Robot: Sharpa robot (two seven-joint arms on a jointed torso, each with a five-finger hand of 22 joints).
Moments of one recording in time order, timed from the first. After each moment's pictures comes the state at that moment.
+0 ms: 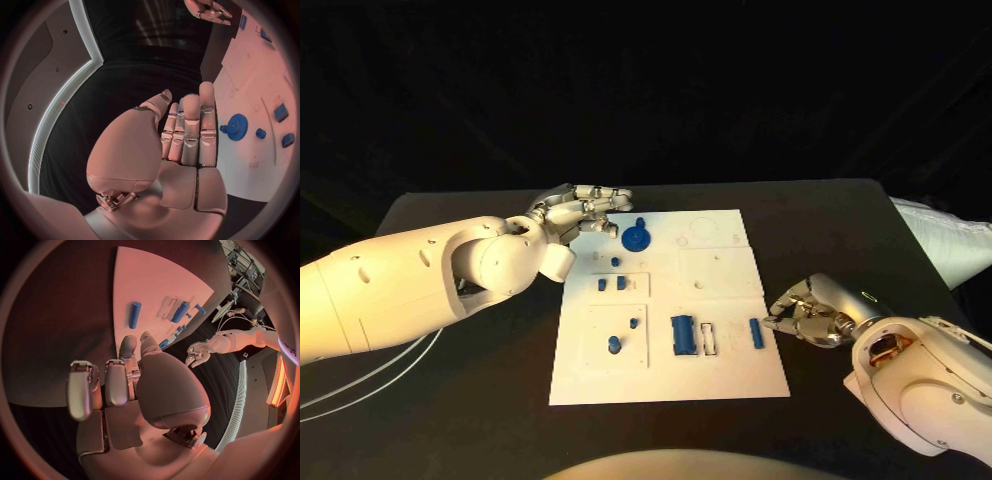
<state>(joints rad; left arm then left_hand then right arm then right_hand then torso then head) 1.20 -0.91 -0.04 1.54 0.05 -0.15 0.25 1.42 -0.12 0.32 0.05 0.11 1.02 0.19 0.10 0.08 1.09 0.11 0.21 0.11 1.22 0.02 1.01 0.58 0.16 1.20 0.12 0.54 0.86 0.80 -1.16 0.19 2.03 -1.54 -0.42 -0.67 1.38 -0.01 -0.12 0.22 0.26 1.09 0.09 0.20 0.19 1.28 0.01 0.64 0.85 1.47 -0.06 1.33 1.21 0.05 1.43 0.05 1.44 1.31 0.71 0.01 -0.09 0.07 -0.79</state>
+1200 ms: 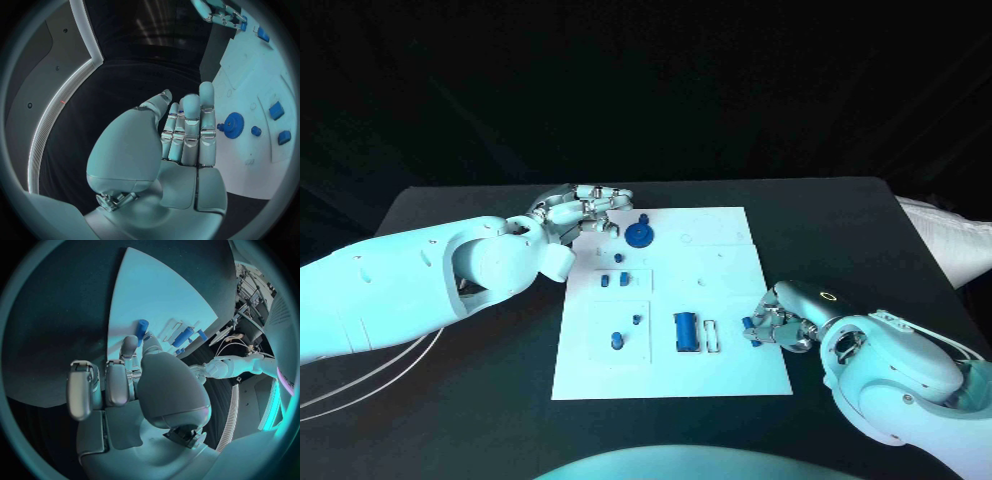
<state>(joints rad) 1.19 -0.91 -0.04 1.54 0.05 -0.15 0.25 1.42 -0.12 0.32 0.05 0.11 1.02 0.19 0.10 0.08 1.09 0.11 0.21 0.11 1.22 0.03 1.01 0.58 0.16 1.20 0.12 0.54 0.86 0.77 -1.04 0.19 1.96 -1.74 -0.22 -0.69 1.38 -0.02 -0.14 0.25 0.22 1.11 0.08 0.18 0.20 1.29 0.00 0.64 0.87 1.47 -0.06 1.32 1.21 0.05 1.43 0.05 1.44 1.31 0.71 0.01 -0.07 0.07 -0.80</state>
